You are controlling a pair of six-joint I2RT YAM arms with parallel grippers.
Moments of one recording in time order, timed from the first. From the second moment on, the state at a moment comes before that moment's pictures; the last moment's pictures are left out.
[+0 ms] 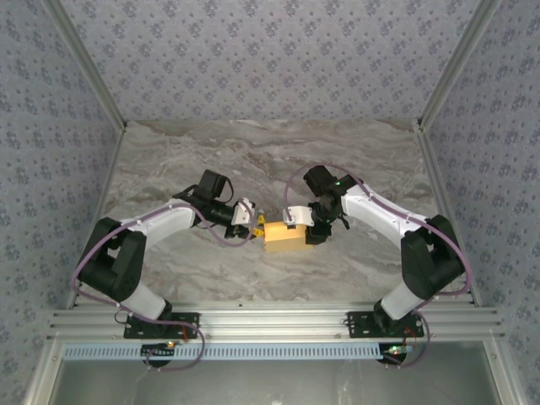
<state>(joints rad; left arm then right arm) -0.49 1.56 0.89 -0.33 0.98 1.08 0.56 1.58 1.13 -0.91 -0.28 -1.06</state>
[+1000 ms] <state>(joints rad) -0.51 1.54 0.84 -0.32 0.98 1.10 0.59 1.59 1.12 -0.87 -0.28 -1.02</state>
